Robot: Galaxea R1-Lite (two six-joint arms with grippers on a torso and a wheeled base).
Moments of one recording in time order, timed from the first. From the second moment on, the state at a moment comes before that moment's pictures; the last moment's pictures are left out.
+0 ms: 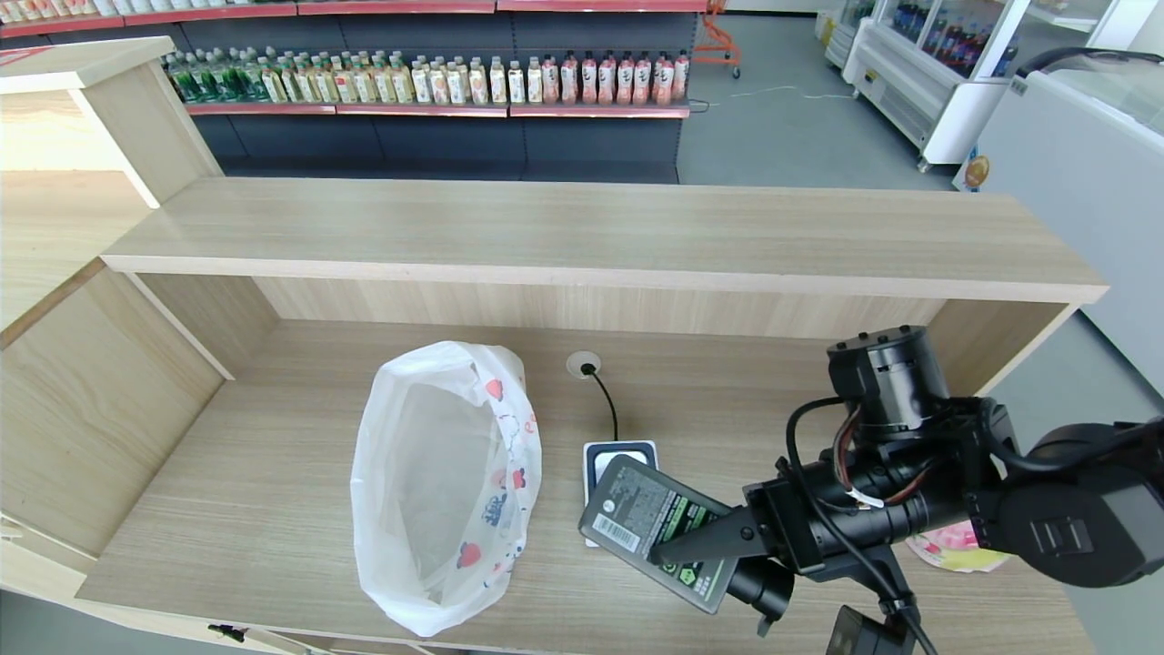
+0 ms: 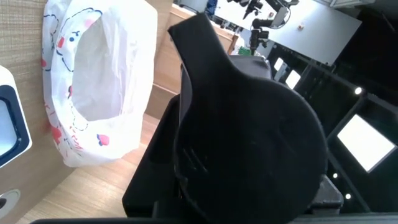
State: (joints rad) left arm 0.00 0.00 0.00 0.00 0.02 0.00; right arm 0.56 1.75 -0.79 -0.38 1.00 -2.80
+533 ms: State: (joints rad) left arm 0.00 0.00 0.00 0.00 0.02 0.00; right arm 0.45 1.53 -0.71 -0.39 0.81 -2.06
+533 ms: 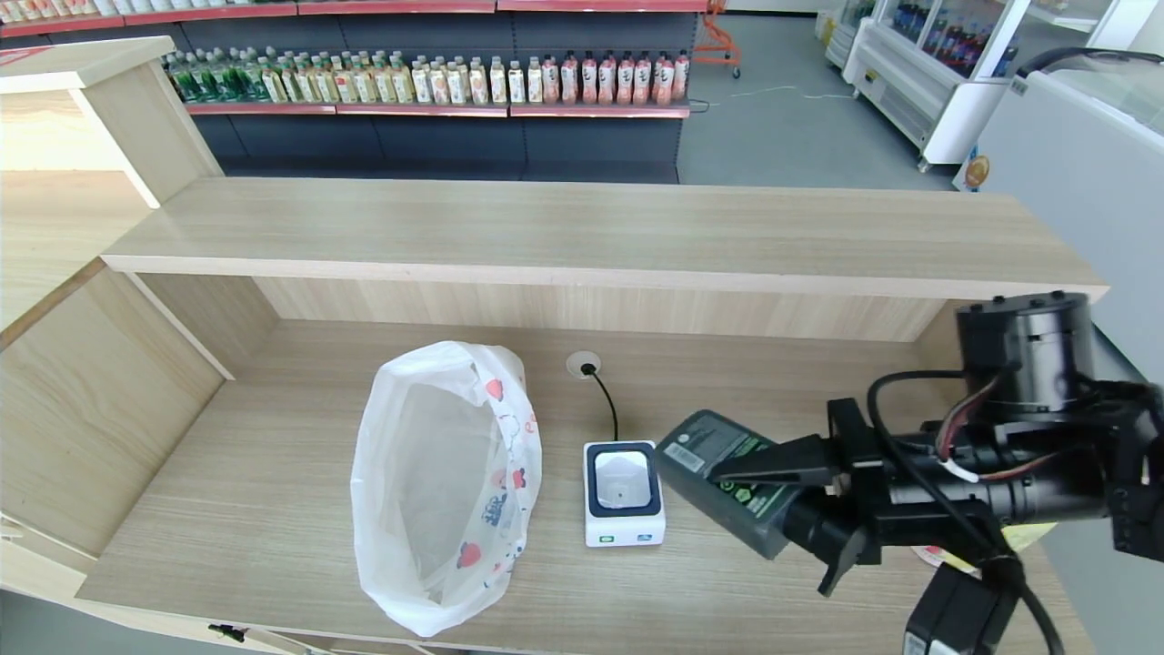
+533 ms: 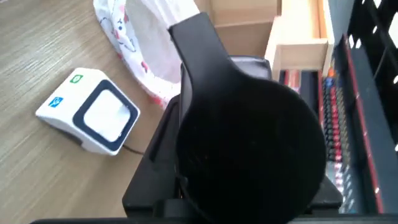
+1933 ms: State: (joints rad) left arm 0.00 0.00 0.00 0.00 0.02 0.00; right arm 0.30 1.15 -0.50 -0.36 0.48 0.55
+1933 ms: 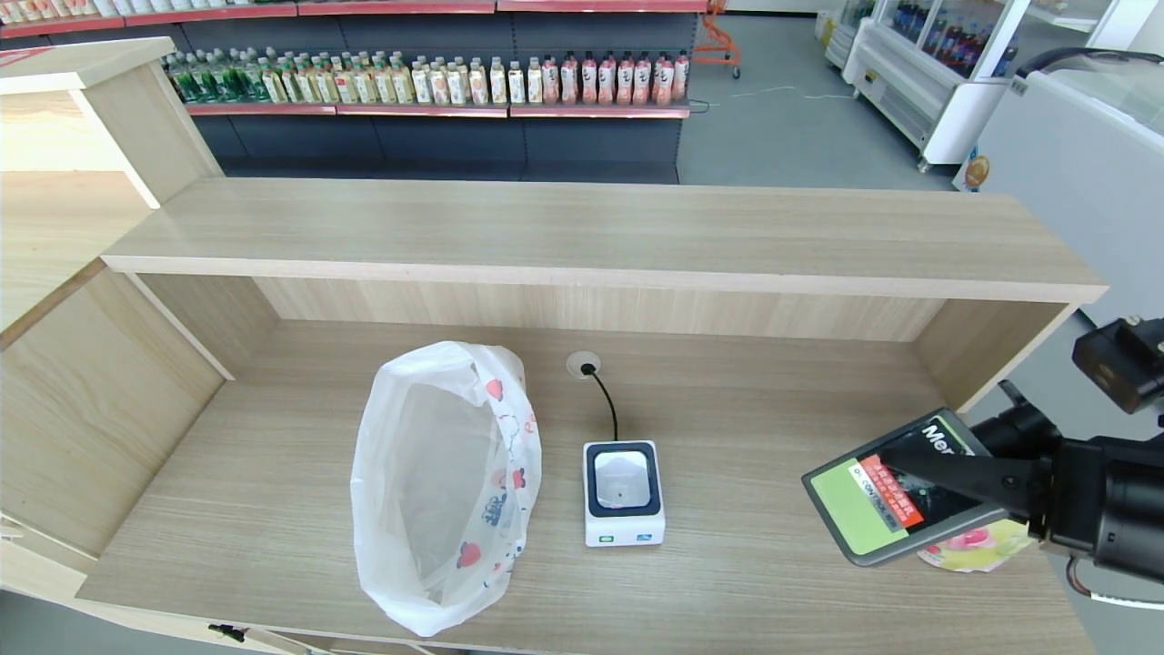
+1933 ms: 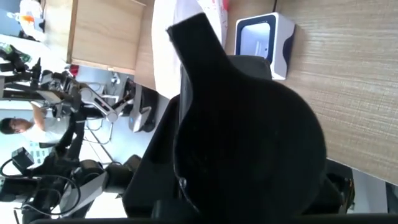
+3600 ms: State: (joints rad) left arm 0.00 0.00 0.00 0.00 0.02 0.00; right arm 0.38 1.72 -0.54 -0.76 0.24 0.39
